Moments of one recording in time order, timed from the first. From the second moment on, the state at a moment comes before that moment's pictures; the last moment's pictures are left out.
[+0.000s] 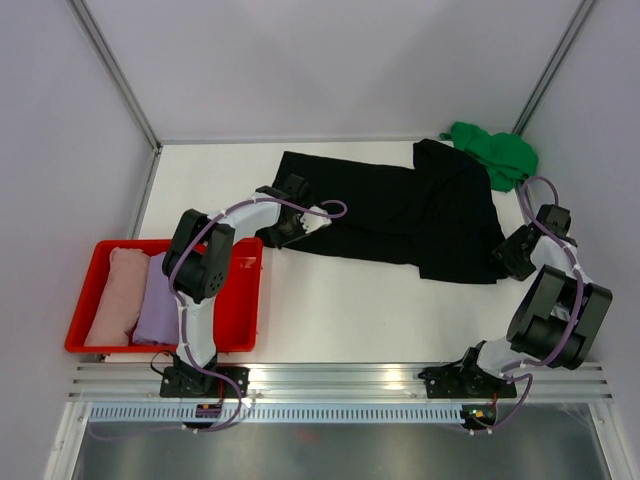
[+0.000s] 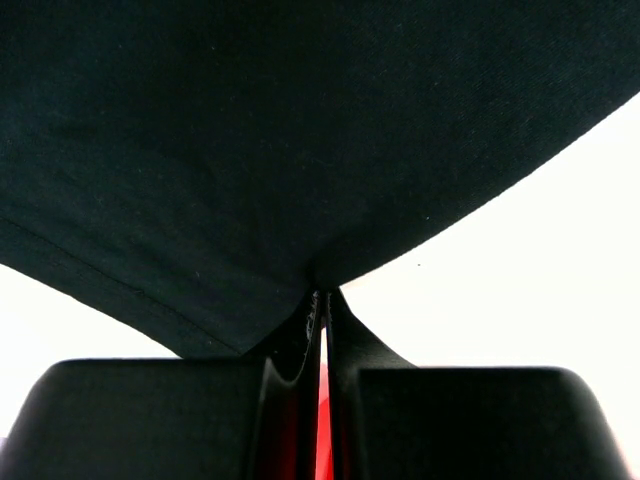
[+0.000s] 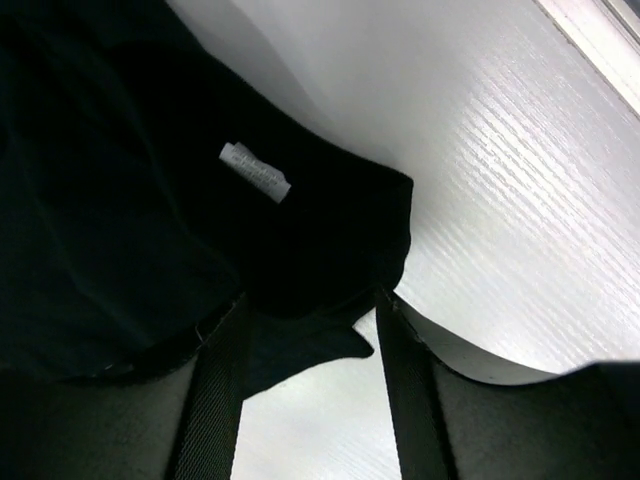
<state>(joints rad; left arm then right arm) -0.49 2.02 1.42 -0.73 -0.07 0.68 -0.51 1.46 0.86 -0.49 -0.05 0.43</state>
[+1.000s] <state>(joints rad) -0.55 1.86 1.30 -0.93 0.17 0.66 -0.60 1.50 0.88 -0.55 0.14 0.52</state>
